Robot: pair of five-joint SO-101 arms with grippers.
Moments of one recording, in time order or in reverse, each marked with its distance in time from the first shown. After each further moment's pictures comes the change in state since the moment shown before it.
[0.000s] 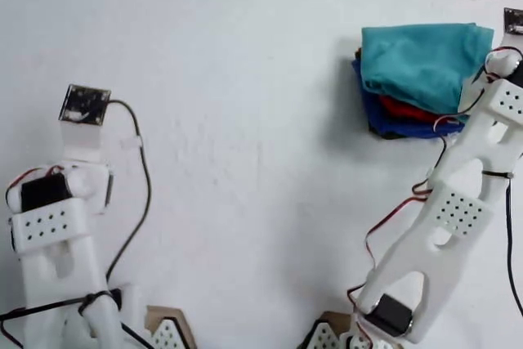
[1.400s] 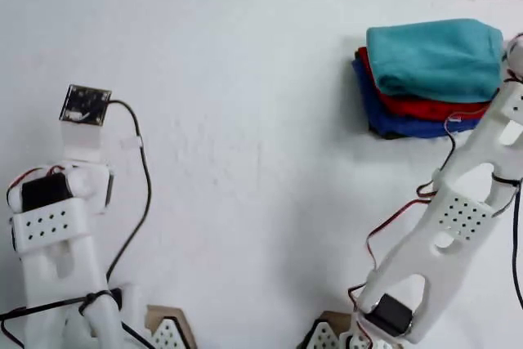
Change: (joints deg) left arm 0.0 0.0 0.0 0.0 0.0; right arm -0.7 -7.1 -9.7 -12.9 11.7
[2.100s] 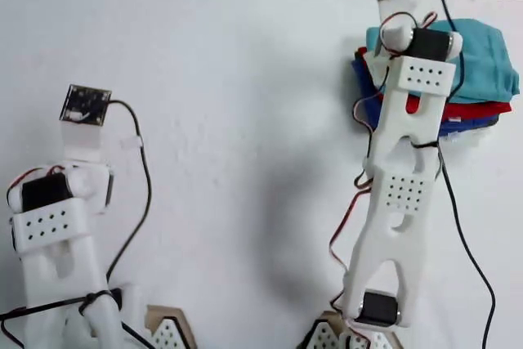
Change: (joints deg) left arm 0.0 0.0 0.0 -0.1 0.0; right arm -21.5 9.1 0.4 16.9 -1.1
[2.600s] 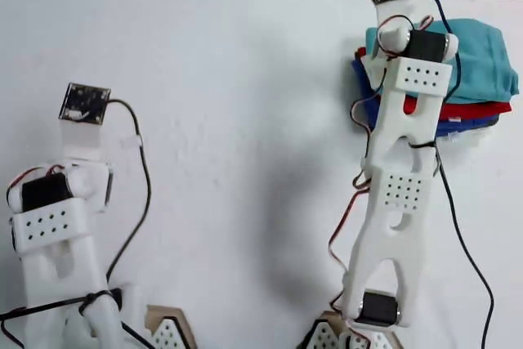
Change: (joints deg) left arm 0.0 0.0 0.0 -1.8 0.0; right arm -1.7 0.7 -0.9 0.1 0.0
